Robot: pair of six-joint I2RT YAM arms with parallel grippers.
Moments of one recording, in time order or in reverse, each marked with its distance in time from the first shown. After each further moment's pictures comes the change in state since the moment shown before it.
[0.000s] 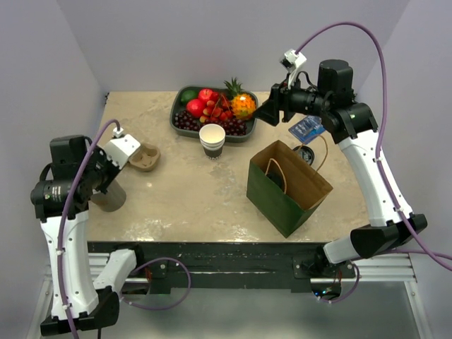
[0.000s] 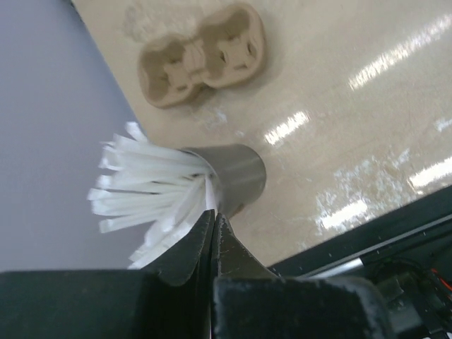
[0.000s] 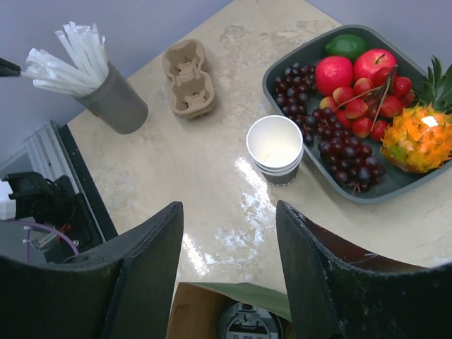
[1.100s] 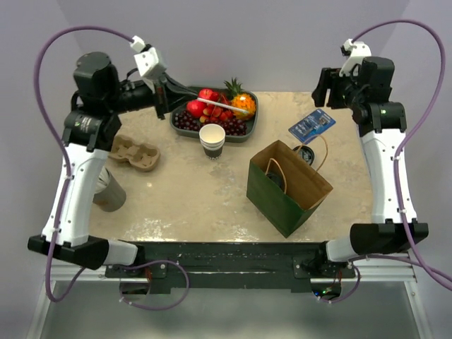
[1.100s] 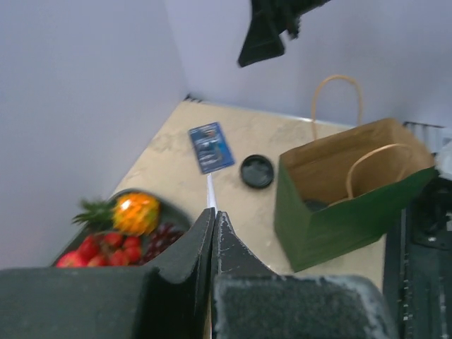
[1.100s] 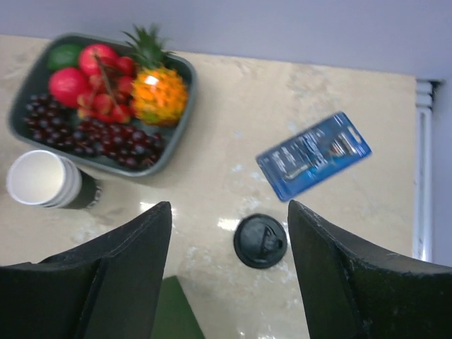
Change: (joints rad) left arm -0.347 0.448 0.452 0.730 0.757 -0.602; right arm -0.296 0.006 0.043 -0.062 0.488 0.005
